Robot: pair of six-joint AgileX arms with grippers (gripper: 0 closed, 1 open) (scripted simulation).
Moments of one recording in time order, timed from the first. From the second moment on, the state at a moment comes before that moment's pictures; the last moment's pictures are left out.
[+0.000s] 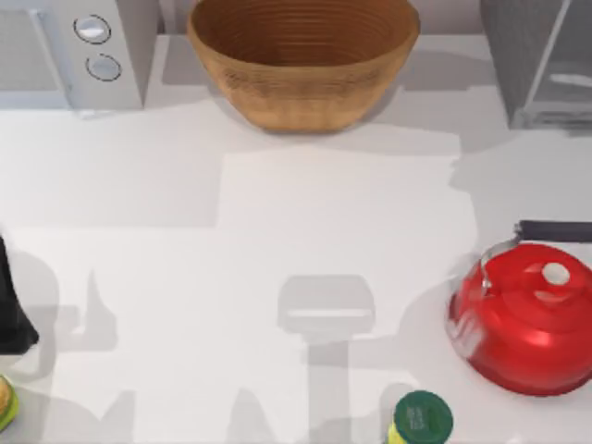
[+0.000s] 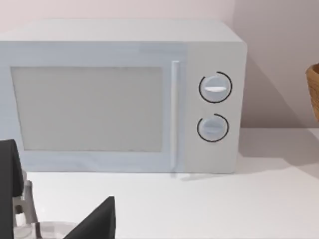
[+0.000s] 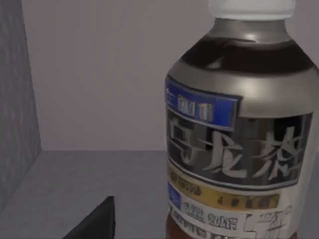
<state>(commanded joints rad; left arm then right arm) 0.00 0.00 0.00 0.00 0.00 0.00 -0.26 2.11 1.02 1.09 -0.22 0.01</state>
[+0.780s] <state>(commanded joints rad) 0.00 0.00 0.00 0.00 0.00 0.00 -0.23 2.27 1.32 0.95 -0.19 0.01</state>
